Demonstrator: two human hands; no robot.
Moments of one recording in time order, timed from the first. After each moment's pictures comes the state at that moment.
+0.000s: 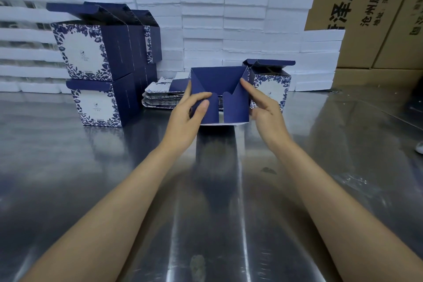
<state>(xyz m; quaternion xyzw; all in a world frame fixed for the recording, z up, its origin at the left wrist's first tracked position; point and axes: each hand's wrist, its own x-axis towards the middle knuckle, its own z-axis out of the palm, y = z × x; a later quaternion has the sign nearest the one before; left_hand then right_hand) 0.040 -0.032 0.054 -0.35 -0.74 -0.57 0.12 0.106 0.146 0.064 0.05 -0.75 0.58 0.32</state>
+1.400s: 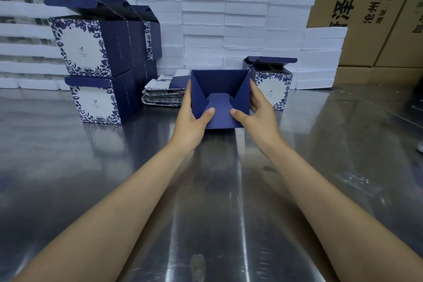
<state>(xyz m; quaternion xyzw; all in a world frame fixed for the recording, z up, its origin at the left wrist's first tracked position) 0.038 -0.015 0.043 -0.30 -0.67 -0.68 0.07 0.095 0.137 0.049 0.04 -0.74 0.57 0.35</state>
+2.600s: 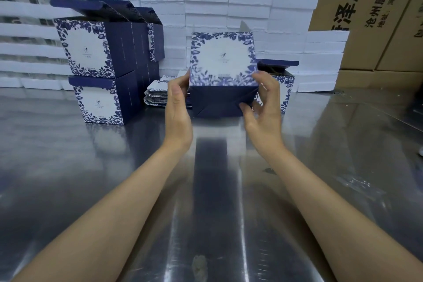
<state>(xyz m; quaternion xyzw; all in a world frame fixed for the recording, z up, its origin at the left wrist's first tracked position) 0.037 -0.022 0.054 -0.30 -0.54 -0.76 0.19 0.097 0.132 0.053 0.16 -0.71 0.44 0.52</state>
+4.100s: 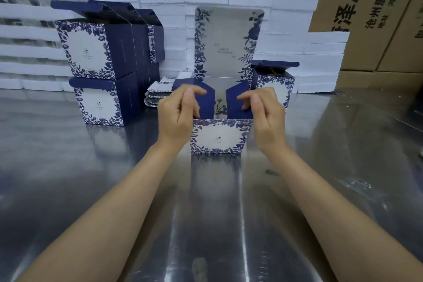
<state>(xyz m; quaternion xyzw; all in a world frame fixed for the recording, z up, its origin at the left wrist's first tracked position) 0.038 -0.037 0.063 -0.39 -0.61 -0.59 0.35 0.105 0.134 0.059 0.13 -0.75 0.37 0.53</state>
